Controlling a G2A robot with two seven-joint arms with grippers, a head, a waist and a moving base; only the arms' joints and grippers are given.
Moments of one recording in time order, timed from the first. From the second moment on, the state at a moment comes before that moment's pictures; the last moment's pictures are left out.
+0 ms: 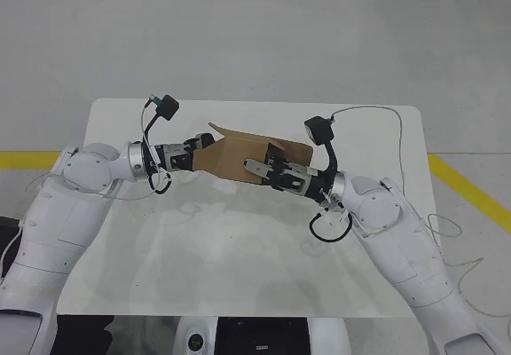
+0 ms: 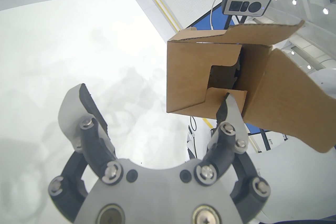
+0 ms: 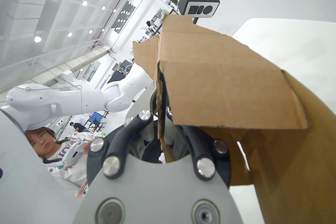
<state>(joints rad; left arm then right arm) 0.82 -0.96 -1.13 -1.37 -0.18 -0.63 -1.01 -0.95 -1.23 1.03 -1.55 0.08 -0.59 0.68</state>
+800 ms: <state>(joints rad) 0.83 -0.96 -1.12 -1.38 -0.18 -0.63 -1.01 -0.94 -1.23 1.02 -1.54 0.08 -0.59 0.69</state>
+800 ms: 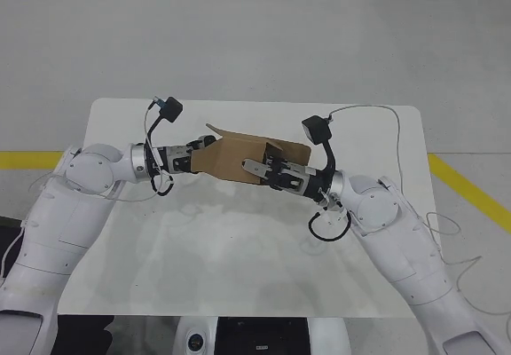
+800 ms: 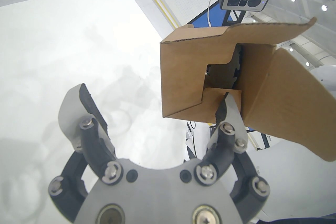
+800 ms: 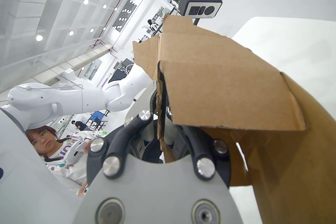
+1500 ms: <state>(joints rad) 0.79 -0.95 -1.18 -1.29 -0.15 -0.61 -0.93 -0.98 -1.22 1.02 -1.55 0.15 -0.54 0.84</state>
